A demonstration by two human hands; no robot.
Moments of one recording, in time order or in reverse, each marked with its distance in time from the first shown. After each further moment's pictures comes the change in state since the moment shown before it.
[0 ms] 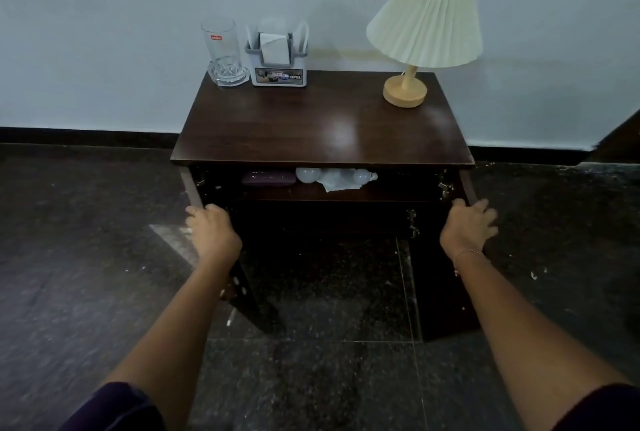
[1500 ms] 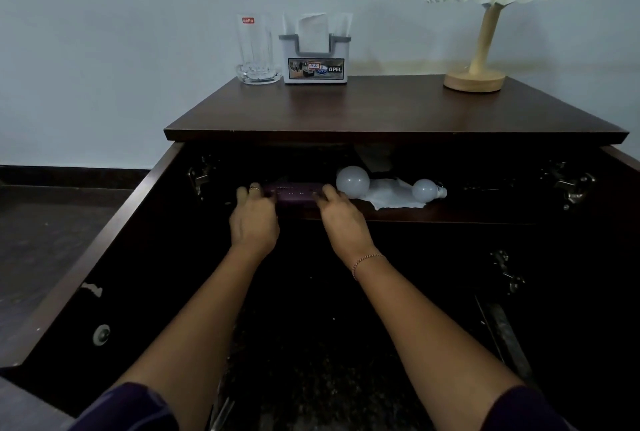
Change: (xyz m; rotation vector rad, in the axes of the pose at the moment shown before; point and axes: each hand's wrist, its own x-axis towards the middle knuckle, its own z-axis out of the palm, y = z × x) left_hand 0.141 0.004 0.146 0.078 0.391 0.413; right_hand -0.010 -0.252 0.188 0.255 0.328 -1.051
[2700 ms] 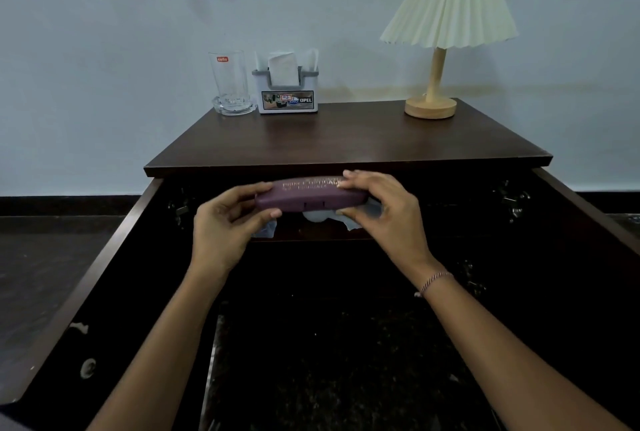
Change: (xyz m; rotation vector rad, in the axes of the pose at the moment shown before) left_hand -0.041 0.018 -0.087 -1.387 0.155 0.207; right_hand -0.054 0.058 -0.116 0.571 0.529 -0.101
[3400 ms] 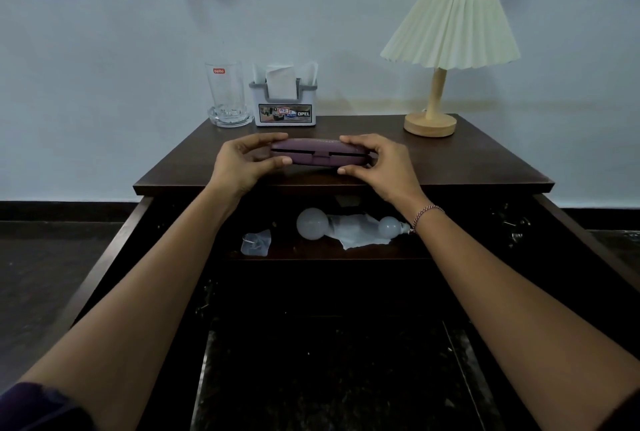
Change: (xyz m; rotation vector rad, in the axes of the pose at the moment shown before) left_hand 0.121 0.008 0.020 0.021 -0.151 -0.107; right_hand 0.105 0.036 -0.006 0.049 -0.128 0.206
